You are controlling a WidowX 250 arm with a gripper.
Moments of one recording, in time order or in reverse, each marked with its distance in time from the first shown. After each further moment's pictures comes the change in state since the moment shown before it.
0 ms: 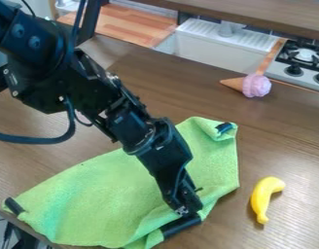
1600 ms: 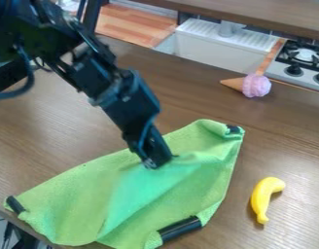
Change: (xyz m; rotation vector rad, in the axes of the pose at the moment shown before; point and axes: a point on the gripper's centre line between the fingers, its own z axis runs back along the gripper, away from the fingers) arm 0.000 0.026 0.061 0.040 0.014 -0.002
